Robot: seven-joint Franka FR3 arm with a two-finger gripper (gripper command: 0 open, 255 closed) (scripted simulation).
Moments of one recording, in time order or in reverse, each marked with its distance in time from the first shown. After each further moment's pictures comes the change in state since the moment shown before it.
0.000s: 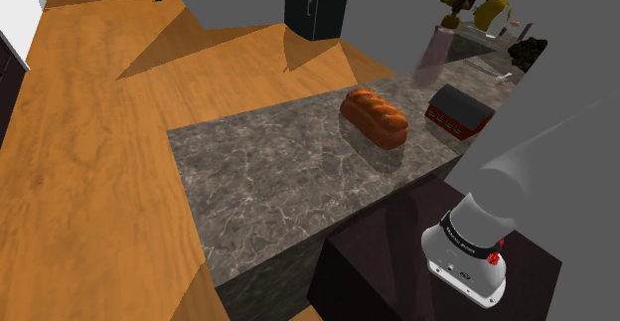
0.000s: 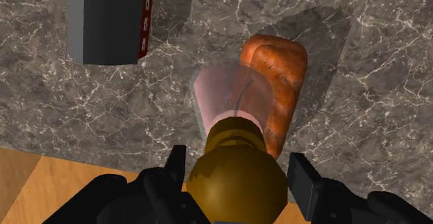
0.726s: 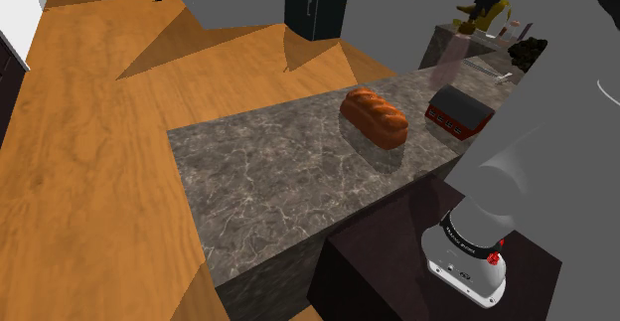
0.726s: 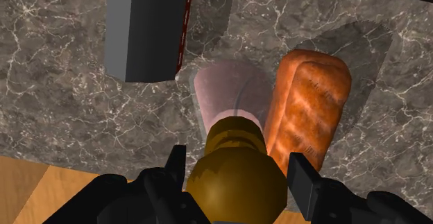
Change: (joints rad) arm -0.057 0.134 -0.135 0.085 0.058 0.035 -0.200
